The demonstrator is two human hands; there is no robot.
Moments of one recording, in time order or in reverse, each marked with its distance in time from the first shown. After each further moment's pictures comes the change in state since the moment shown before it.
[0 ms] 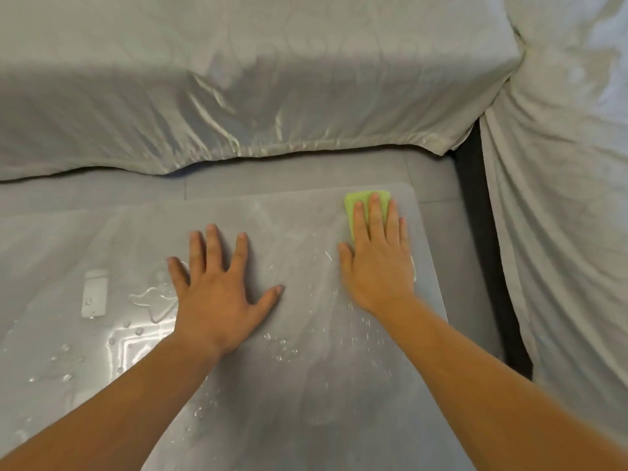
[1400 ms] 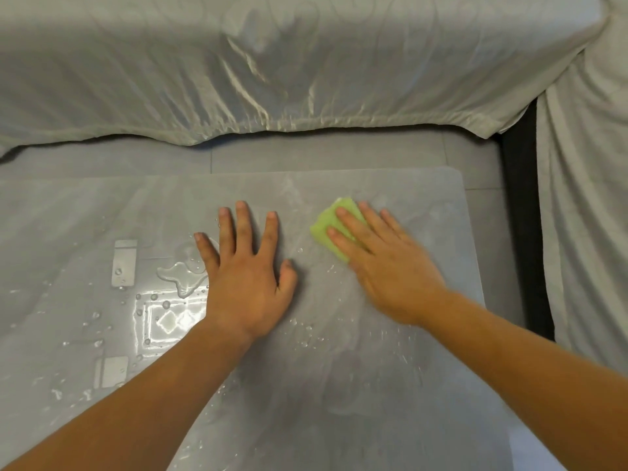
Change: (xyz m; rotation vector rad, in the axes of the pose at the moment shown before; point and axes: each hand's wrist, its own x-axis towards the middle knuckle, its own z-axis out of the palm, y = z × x) left_hand -0.001 0.003 0.009 -0.067 0.046 -0.010; right_hand -0.004 0.001 0.007 -0.100 -0.035 -0.636
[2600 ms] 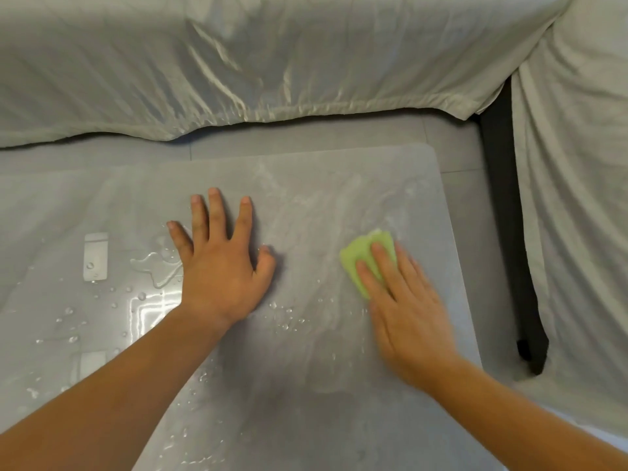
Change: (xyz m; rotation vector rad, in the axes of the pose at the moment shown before) left_hand -0.002 0.001 0.000 0.012 0.018 0.003; right_hand -0.102 -0.041 0.010 0.185 0.070 0.313
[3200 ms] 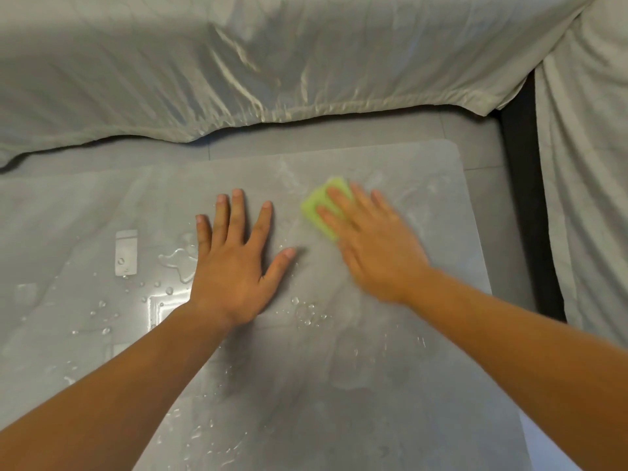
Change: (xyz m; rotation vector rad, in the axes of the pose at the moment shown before) left_hand -0.005 -0.024 -0.002 -0.013 -0.041 0.120; right_hand 0.109 -0.016 0.000 -0.107 -0.019 -0.244
